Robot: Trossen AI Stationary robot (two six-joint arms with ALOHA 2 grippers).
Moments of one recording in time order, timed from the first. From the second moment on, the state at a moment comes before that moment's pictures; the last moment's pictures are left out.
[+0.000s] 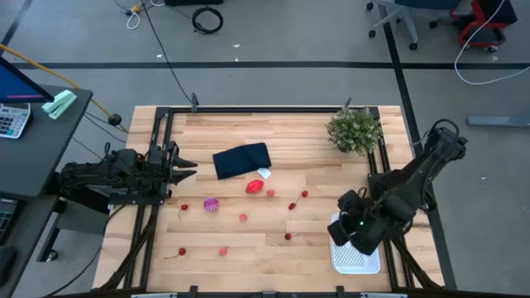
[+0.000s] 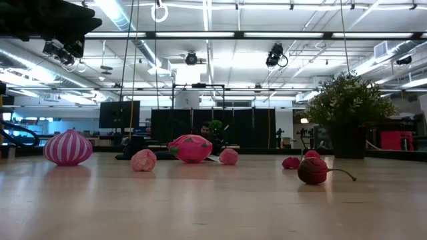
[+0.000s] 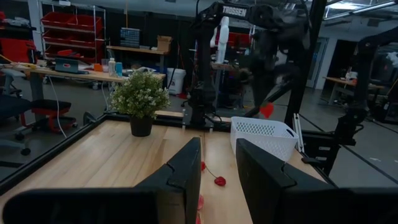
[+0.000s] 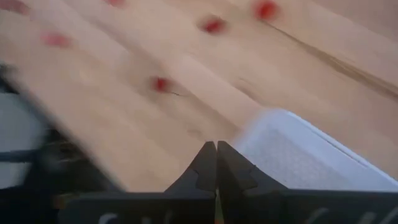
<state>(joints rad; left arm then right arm) -0.05 0.01 0.22 -0.11 -0.09 -0.12 0.78 1.40 1.23 -1.19 0.34 1.80</state>
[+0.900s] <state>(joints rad) -0.05 0.01 0.22 -0.04 -0.17 -0.01 0.79 1.62 1.01 -0.97 0.20 2.04</state>
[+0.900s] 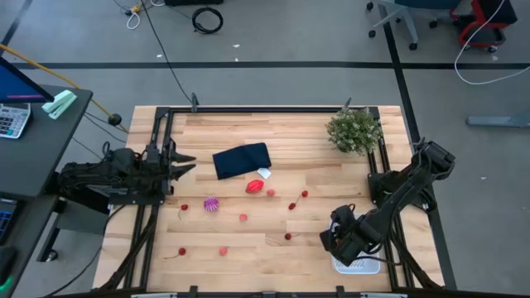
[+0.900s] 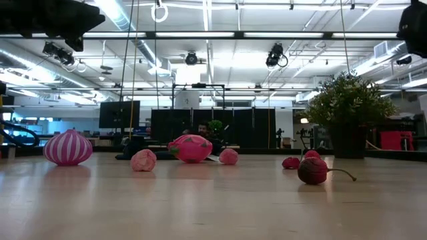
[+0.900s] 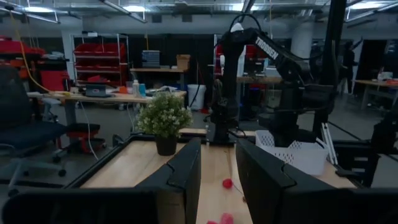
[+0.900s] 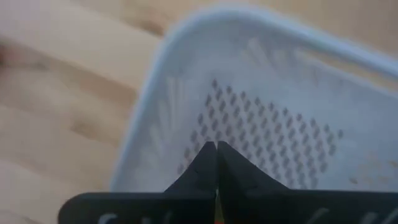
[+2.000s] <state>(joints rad) -0.05 0.01 0.22 -0.02 -0.17 -0.01 0.75 1.48 1.11 -0.92 0.01 2.06</state>
